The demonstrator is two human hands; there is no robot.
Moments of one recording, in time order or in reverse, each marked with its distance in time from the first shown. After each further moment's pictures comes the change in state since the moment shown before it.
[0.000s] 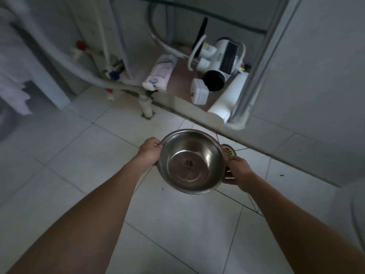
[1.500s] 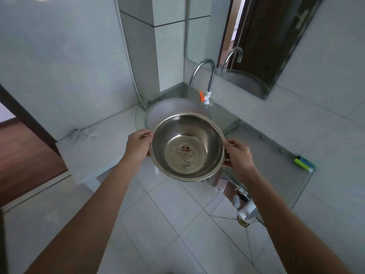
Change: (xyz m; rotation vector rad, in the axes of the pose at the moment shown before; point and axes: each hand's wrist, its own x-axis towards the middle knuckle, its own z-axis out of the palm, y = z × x) left_hand -0.451 0.398 -0.628 -0.580 0.446 0.103; right_hand -0.618 -0.559 0.101 0.063 -0.274 -0.501
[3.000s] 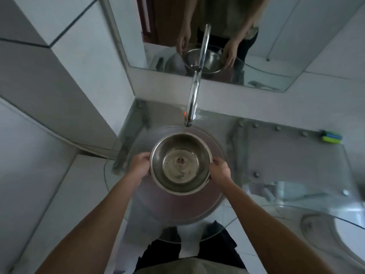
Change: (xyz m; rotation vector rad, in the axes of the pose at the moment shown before) left_hand 0.524 -0.019 0.097 0.514 -0.587 -0.203; right_hand 0.339 0.038 0.214 -0.159 0.562 0.475
